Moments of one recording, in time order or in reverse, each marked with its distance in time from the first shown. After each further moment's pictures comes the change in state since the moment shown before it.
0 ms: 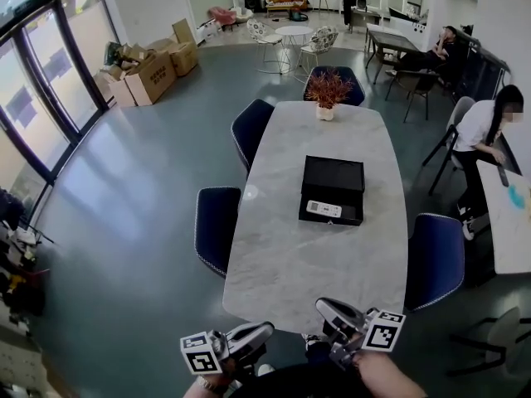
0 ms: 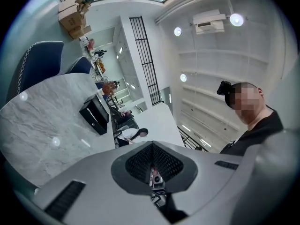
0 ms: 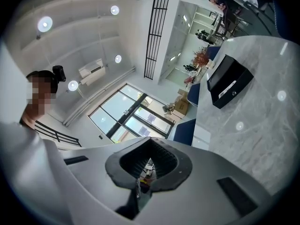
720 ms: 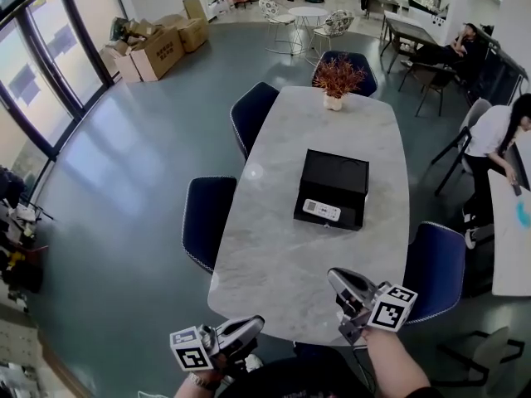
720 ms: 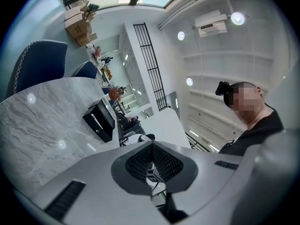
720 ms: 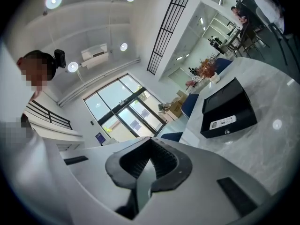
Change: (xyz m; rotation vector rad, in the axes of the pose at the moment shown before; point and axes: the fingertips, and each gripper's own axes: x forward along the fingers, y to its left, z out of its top) left arm 0.041 0.026 0.021 -0.011 -0.073 0.084; right arm 0.012 -0.064 0.103 -0.195 0.090 -0.084
